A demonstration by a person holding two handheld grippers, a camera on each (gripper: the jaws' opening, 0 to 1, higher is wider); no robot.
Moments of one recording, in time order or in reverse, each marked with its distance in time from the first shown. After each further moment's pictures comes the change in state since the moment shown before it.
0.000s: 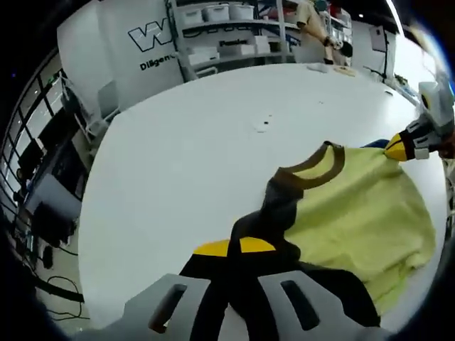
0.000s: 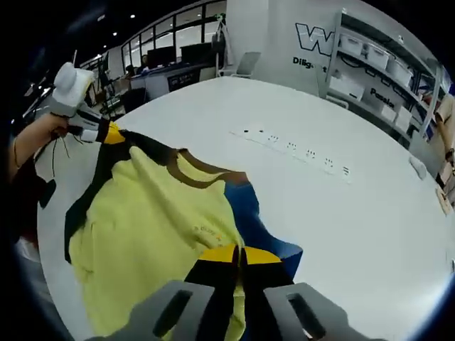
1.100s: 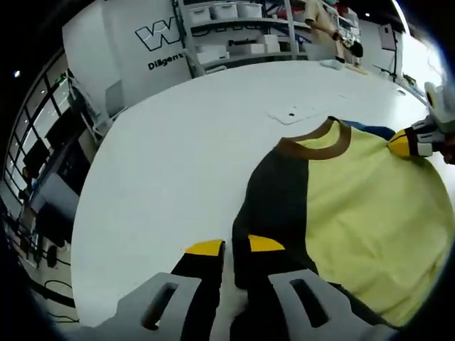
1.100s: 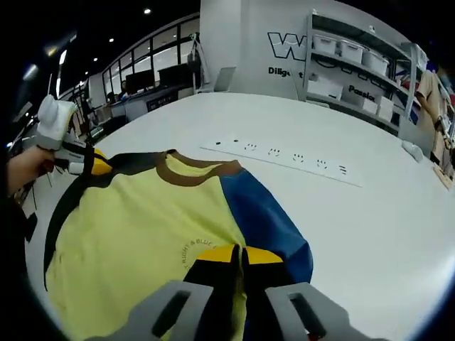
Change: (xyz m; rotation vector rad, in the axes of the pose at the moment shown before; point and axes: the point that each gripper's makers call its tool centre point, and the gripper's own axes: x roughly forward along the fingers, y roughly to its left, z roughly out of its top) left arm -0.014 0.058 0.059 0.015 -0.067 0.017; right arm 0.009 -0.023 0.040 -0.259 0.116 -0.070
